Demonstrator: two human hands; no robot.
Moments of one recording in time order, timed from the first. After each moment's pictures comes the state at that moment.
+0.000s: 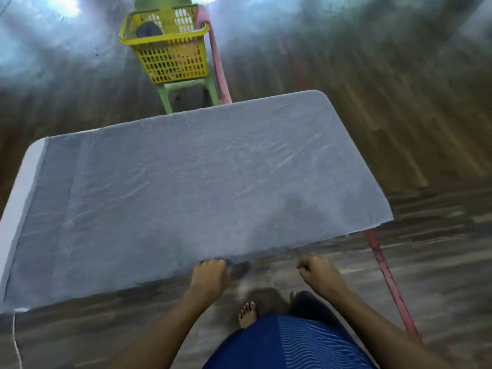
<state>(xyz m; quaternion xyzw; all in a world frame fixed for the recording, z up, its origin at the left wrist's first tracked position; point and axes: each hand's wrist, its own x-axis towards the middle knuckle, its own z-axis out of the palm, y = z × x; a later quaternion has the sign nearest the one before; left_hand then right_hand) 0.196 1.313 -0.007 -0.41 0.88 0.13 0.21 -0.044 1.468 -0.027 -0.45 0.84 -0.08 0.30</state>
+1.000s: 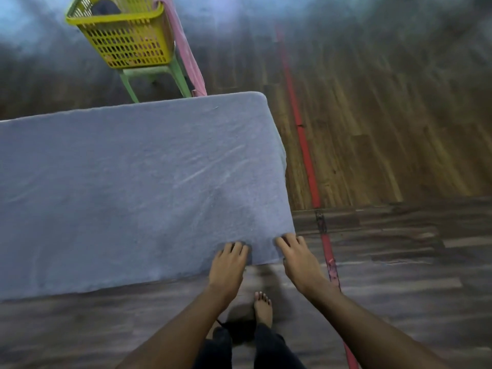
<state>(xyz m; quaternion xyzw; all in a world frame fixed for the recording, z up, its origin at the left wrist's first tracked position) -0.160 1.425 -0.022 -0.38 0.91 0.14 0.10 -0.343 1.510 -0.040 -0.61 0.76 -0.10 0.22</state>
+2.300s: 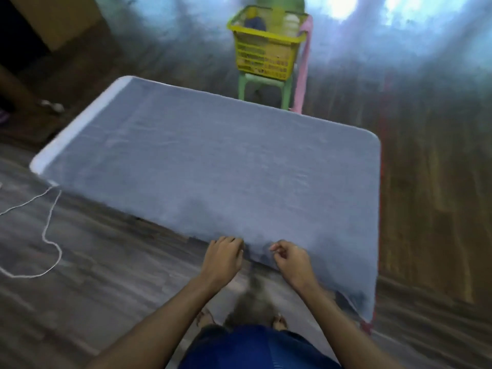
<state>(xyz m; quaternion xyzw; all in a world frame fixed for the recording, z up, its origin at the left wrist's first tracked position) 0.052 1.403 0.009 -0.59 0.79 0.19 -0.07 -0.147 1.425 0.016 -0.55 0.71 -0.20 0.39</state>
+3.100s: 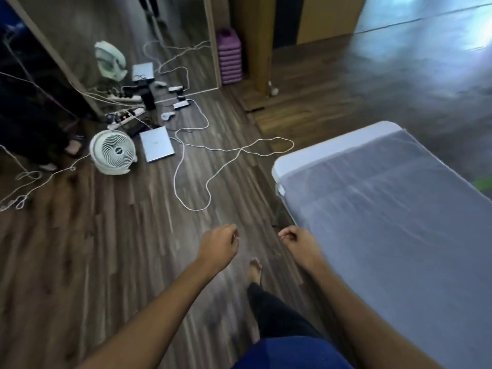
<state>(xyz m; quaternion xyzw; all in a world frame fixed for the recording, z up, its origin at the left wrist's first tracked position) 0.589 1.410 0.041 -0.87 0.44 0.16 -0.18 0.423 1.250 0.044 -0.79 0.43 -0.01 0.44</state>
